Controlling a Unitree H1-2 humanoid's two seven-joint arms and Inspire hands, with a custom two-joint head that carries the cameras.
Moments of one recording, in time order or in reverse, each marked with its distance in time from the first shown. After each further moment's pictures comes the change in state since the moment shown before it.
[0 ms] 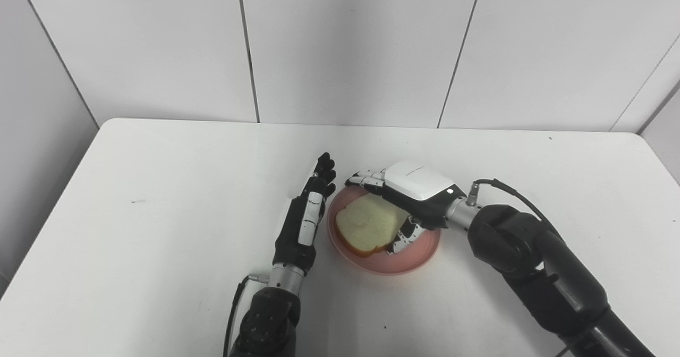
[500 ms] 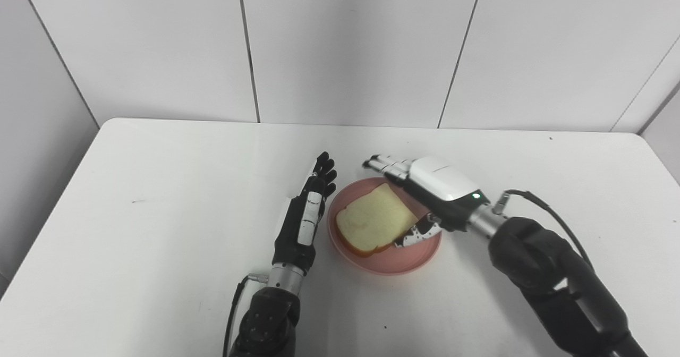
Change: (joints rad) left arm 0.002 0.006 0.001 -0.004 0.023 -0.006 0.013; right arm 0.121 0.004 -0.138 -0.034 0.118 -0.055 -0.170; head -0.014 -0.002
